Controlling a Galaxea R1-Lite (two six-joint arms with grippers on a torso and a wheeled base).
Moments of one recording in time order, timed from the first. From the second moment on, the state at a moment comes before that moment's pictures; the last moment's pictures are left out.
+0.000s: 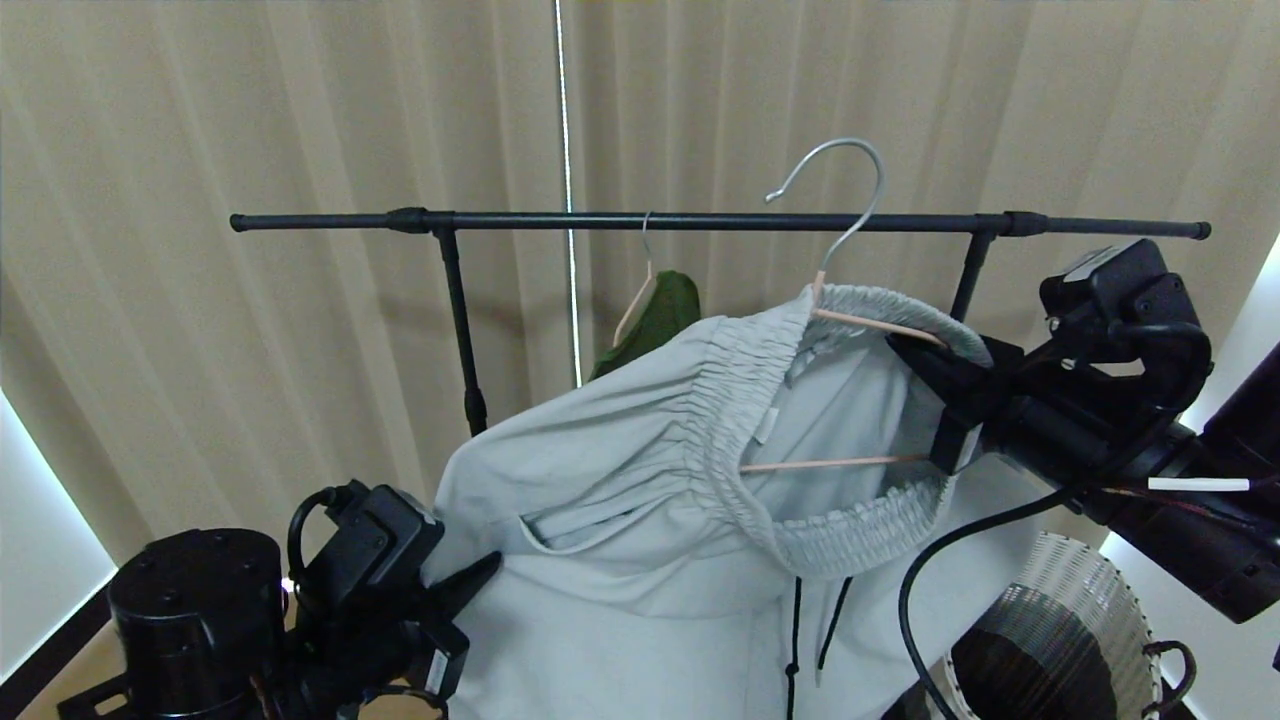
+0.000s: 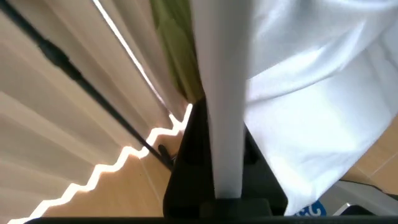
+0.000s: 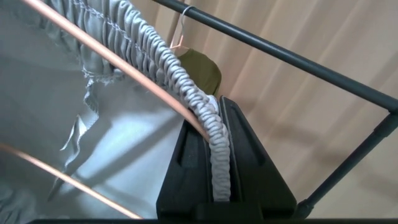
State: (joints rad) left arm -0.55 1.66 -0.15 -1.19 0.03 0.22; right arm 0.52 1.53 -0.53 -1.09 -0.09 -0.28
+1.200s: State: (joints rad) left arm -0.42 1.58 -0.04 -1.33 0.04 0.23; right arm 0.46 1.50 -0.53 -1.05 -0.10 -0.28
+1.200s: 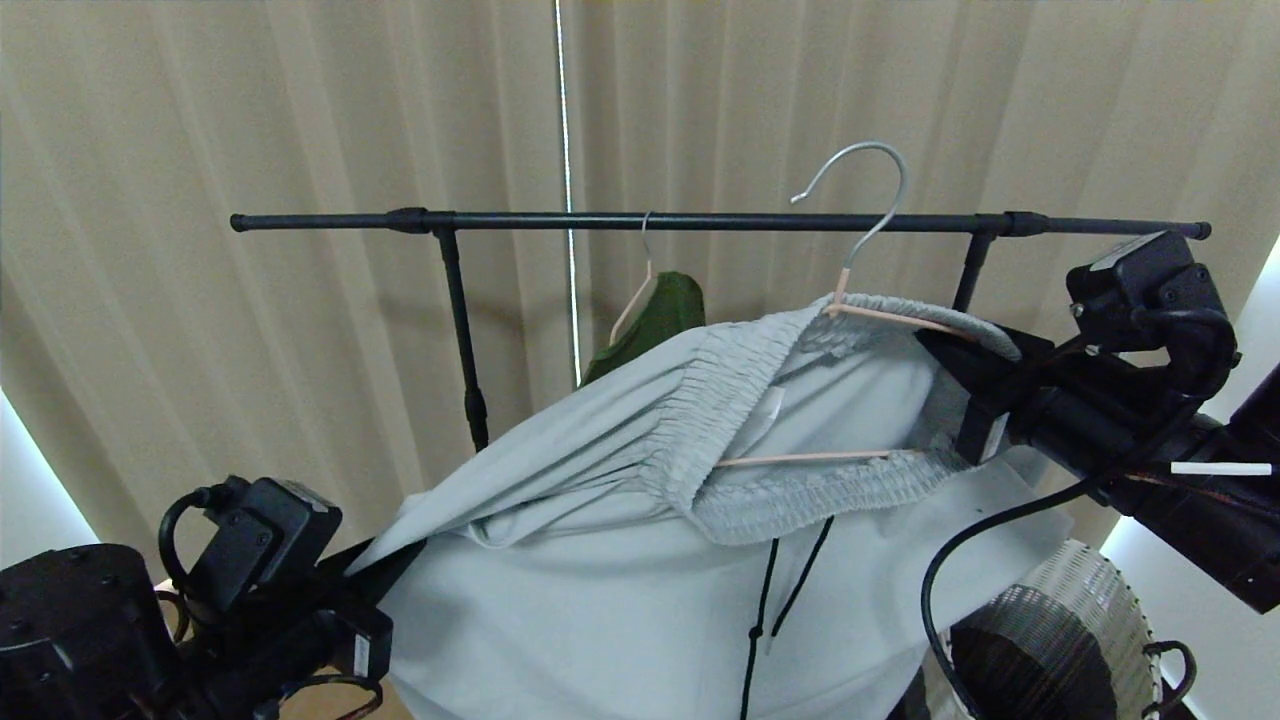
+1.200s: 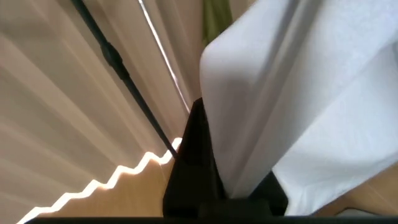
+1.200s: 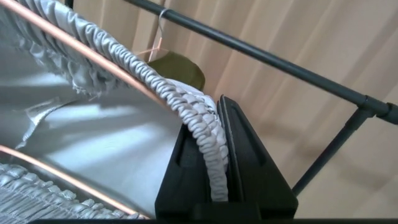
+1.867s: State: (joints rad) left arm -0.48 1.42 -0.05 -1.32 0.04 0.23; right arm 0.42 1.49 -0.53 -0.97 -0.11 -0.28
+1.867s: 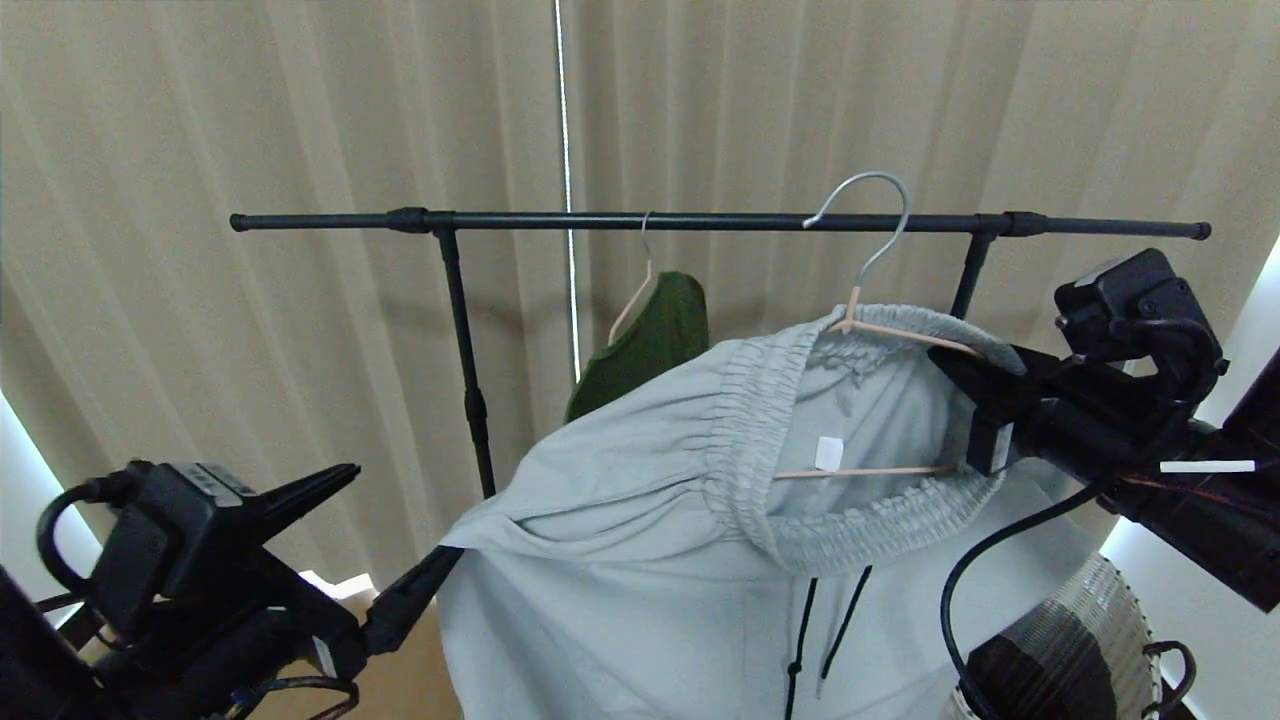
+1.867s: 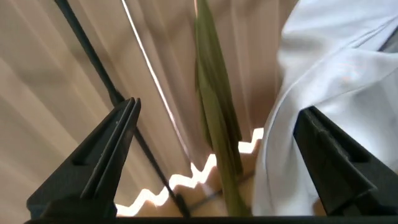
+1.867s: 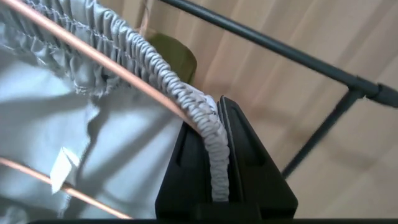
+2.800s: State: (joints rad) left arm -0.48 1.11 0.00 -1.25 0.03 0.16; right arm 0.17 1.32 -0.38 -0.77 -0.18 -0.29
